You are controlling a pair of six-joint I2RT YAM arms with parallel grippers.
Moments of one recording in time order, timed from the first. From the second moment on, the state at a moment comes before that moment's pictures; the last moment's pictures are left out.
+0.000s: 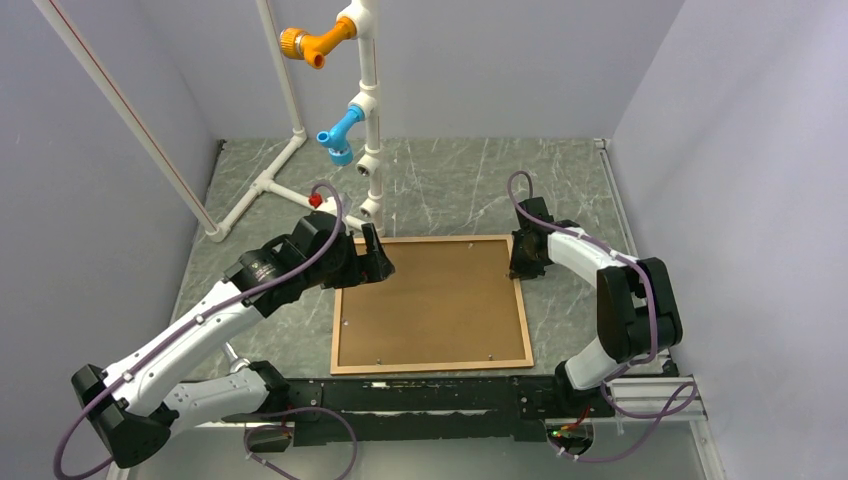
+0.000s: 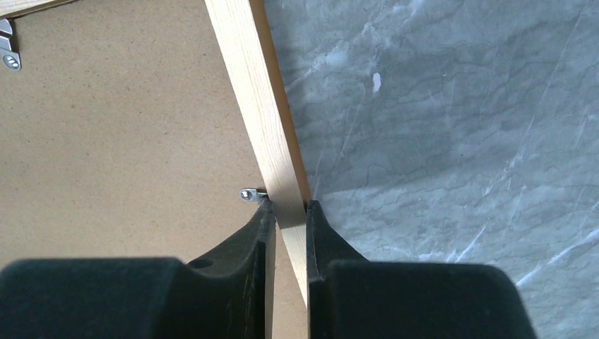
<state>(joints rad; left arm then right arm) -0.76 1.01 1.06 -0.75 -0.09 -0.81 0.23 1.57 0.89 -0.53 0.07 0.43</state>
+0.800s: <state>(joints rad) -0.82 1.07 0.87 -0.75 -0.06 -0.77 0.22 1.23 0.65 -0.62 -0.04 0.54</state>
